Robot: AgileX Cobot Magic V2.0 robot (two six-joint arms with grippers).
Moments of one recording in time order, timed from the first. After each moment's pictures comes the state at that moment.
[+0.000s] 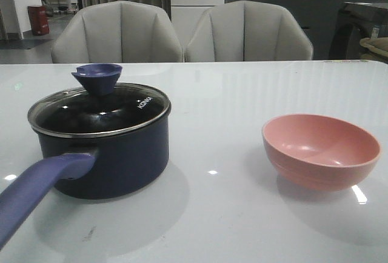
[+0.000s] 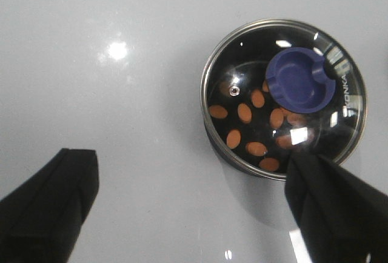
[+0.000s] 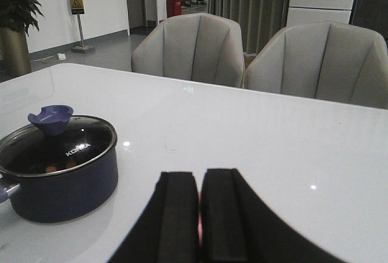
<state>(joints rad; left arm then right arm) -0.17 1.17 -1.21 -0.12 1.00 0.12 0.35 0.17 -0.20 0.32 0.13 -0.27</state>
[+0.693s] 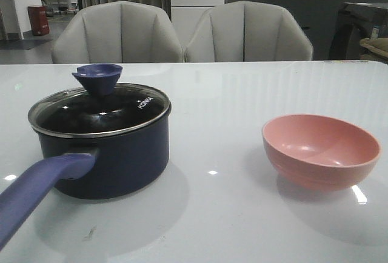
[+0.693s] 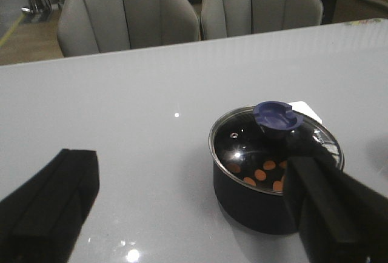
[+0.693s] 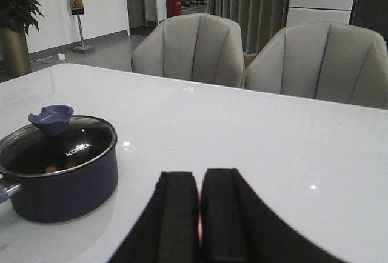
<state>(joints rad) -0.17 0.19 -0.48 -0.12 0.57 0.12 0.35 0.17 -0.20 0.32 0.13 -0.27</state>
